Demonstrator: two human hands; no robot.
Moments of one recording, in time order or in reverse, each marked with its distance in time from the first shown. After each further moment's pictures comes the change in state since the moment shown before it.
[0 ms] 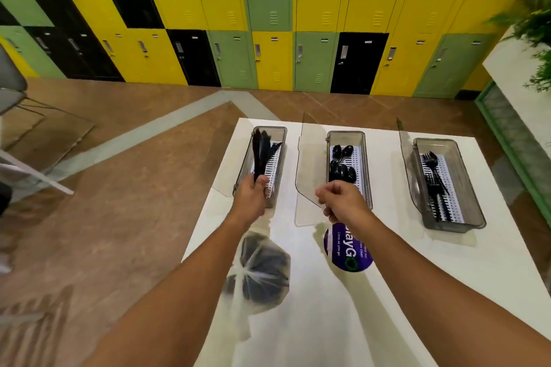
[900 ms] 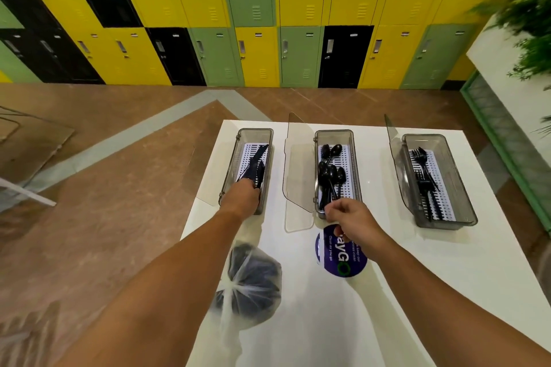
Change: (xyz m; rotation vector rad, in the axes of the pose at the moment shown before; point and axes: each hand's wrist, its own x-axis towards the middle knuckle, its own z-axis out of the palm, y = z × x) left_hand 0.060 -0.015 0.011 0.831 -0.049 -0.011; right_hand -0.002 0.035 -0.033 -0.077 0.032 0.090
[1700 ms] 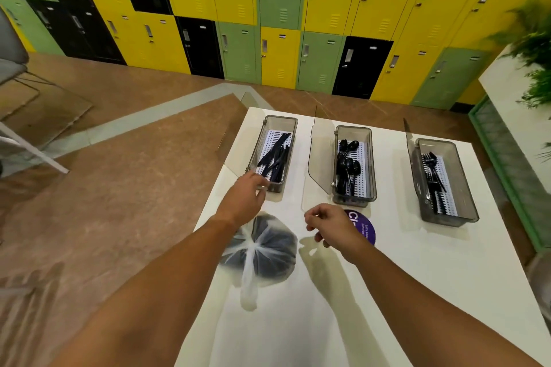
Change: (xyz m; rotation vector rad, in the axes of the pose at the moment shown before) left_hand -0.082 -0.070 -0.015 -0.125 0.147 0.382; right_hand -0.060 0.000 0.079 -0.126 -0.123 -0.010
